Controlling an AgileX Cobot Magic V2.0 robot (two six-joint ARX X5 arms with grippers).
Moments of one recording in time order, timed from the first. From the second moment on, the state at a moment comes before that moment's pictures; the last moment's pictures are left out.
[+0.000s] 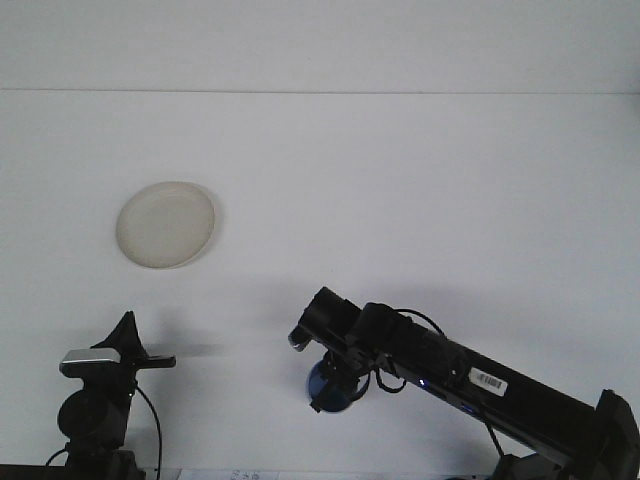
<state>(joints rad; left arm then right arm) -0.06 0.00 0.03 0.00 -0.15 0.01 0.97 1.57 1.27 -1.07 -0.06 0.14</state>
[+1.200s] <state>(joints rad) -0.06 0.00 0.03 0.00 -0.15 0.01 1.01 0.39 0.62 -0.52 0.36 0.15</state>
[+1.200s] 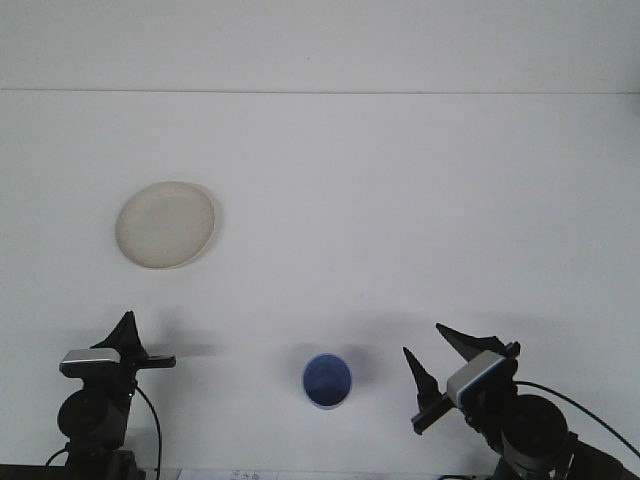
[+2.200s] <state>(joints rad) -0.19 0.70 0.90 -0.62 0.52 -0.28 1.01 0.18 0.50 -0.41 0.37 0.11</state>
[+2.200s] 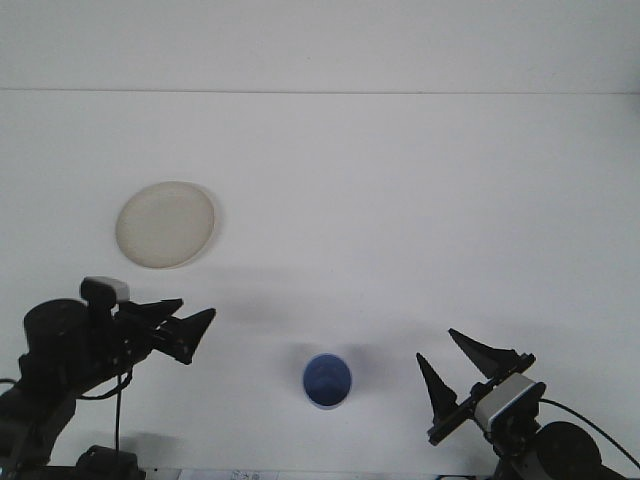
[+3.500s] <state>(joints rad) -0.91 1.43 1.02 -0.48 0.31 -0.30 1.01 0.18 0.50 -0.41 0.37 0.11</state>
